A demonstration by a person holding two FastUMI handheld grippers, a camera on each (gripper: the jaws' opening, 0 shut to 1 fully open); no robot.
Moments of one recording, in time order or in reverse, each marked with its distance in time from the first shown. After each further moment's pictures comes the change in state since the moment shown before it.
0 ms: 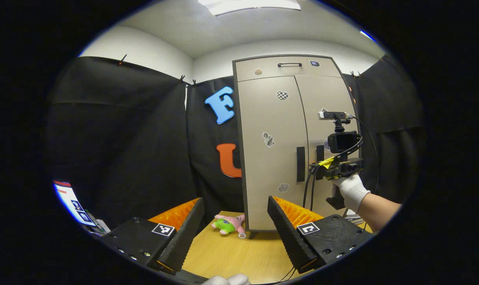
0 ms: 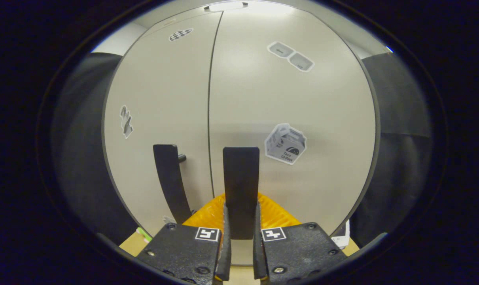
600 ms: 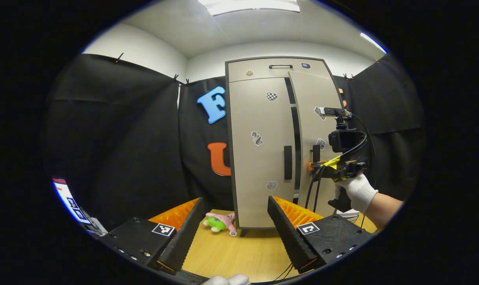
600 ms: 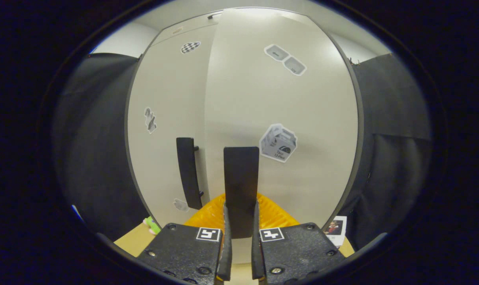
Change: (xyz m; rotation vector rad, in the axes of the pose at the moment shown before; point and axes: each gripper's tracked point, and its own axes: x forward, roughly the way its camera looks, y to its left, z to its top) left arm -0.008 -0.007 0.000 -0.010 0.002 -0.073; right arm -0.058 -0.014 -0.011 -0.019 0.014 0.070
